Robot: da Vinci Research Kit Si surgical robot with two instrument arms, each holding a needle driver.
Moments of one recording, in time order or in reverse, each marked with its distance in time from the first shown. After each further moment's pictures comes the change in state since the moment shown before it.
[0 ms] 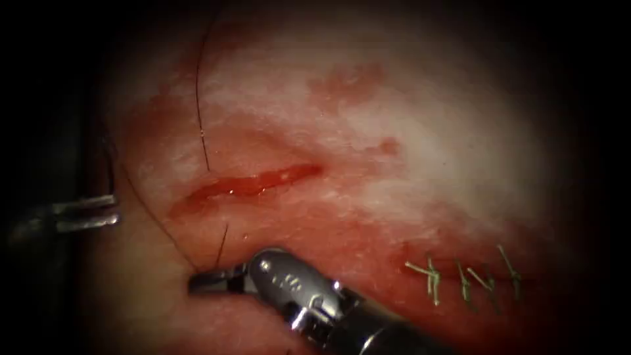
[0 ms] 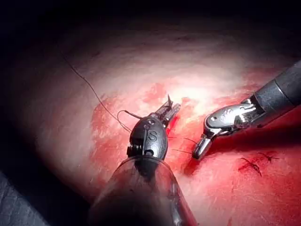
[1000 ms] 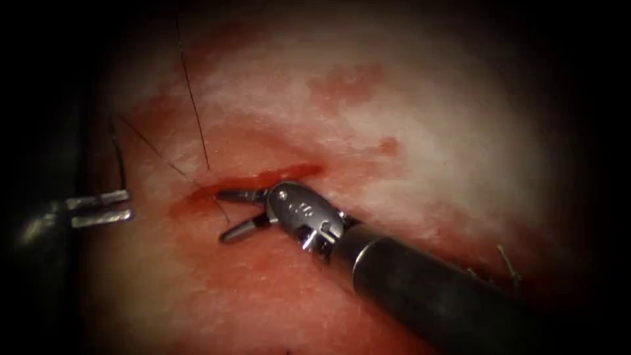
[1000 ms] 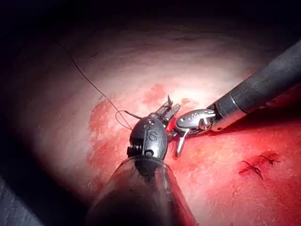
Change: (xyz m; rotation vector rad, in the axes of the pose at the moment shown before) right arm -0.006 0.012 0.001 -0.096 0.028 -0.134; left arm -0.001 -0.001 0.001 -0.002 0.007 -0.004
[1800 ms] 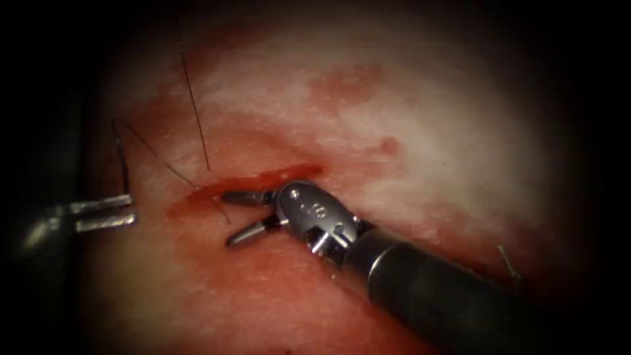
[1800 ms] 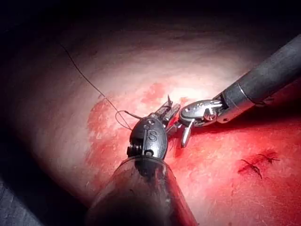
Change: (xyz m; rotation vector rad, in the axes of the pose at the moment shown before) right arm 0.003 -0.001 -0.002 0.006 0.043 -0.003; left arm 0.000 0.000 0.000 -0.003 -0.004 -0.001
